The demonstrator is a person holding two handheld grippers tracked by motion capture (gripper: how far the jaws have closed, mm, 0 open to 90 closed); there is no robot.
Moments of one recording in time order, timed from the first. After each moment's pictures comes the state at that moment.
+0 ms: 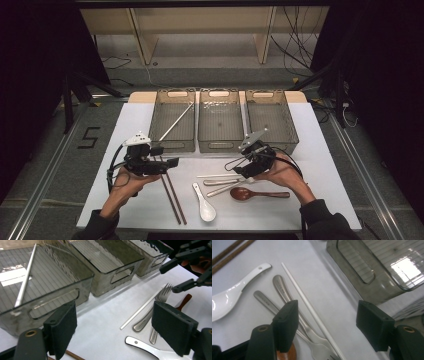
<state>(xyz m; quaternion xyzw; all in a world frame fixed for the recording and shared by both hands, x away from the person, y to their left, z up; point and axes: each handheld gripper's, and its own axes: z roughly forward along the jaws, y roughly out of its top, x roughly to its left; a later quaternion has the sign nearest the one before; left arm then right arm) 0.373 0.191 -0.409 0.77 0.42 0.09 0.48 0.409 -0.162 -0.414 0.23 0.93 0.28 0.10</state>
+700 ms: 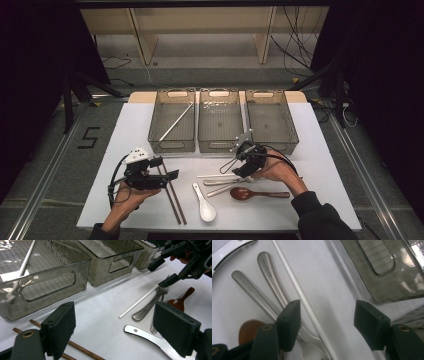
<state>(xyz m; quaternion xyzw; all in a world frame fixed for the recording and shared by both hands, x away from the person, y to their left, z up) 0.349 0.193 -0.435 0.76 0.42 0.11 0.49 0.427 -0.145 -0.432 0.20 0.96 0.20 0.09</state>
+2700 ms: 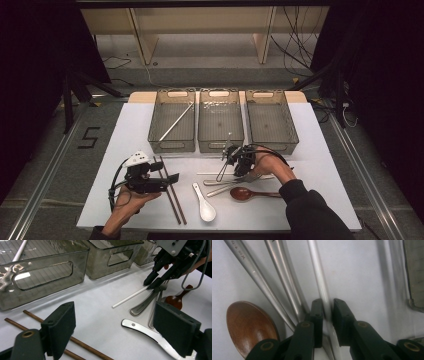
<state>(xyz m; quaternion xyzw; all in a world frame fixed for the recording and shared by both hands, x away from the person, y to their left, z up) 0.345 0.193 -0.443 0.76 0.43 0.09 0.49 0.446 -0.117 -0.456 0.11 0.99 0.07 0.02</state>
